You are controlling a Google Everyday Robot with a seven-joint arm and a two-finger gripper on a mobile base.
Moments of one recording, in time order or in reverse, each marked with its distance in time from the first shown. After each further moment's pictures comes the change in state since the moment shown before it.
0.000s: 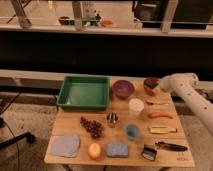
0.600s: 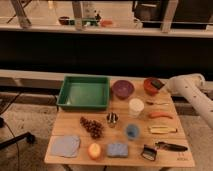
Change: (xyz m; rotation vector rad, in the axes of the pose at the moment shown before) arm 0.036 -0.025 -0.014 0.065 0.064 0.058
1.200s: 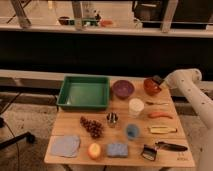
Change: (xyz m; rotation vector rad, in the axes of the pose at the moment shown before) arm -0.022 -0.028 0.035 0.015 0.009 -0.008
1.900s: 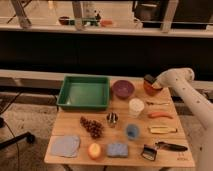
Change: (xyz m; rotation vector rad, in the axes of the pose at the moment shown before) arm -0.032 0.033 -0.010 -0.044 -0.067 -0.045
